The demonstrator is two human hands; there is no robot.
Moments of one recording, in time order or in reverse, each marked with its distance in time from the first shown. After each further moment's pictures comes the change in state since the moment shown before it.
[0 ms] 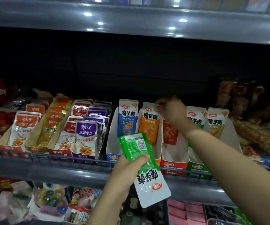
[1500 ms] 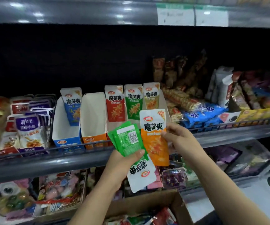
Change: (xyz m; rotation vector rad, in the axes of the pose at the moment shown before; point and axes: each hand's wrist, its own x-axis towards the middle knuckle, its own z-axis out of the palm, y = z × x) left_hand -0.044 -0.056 0.095 0.096 -0.267 0.078; right_hand -0.245 0.096 -0.081 1.013 -0.052 0.478
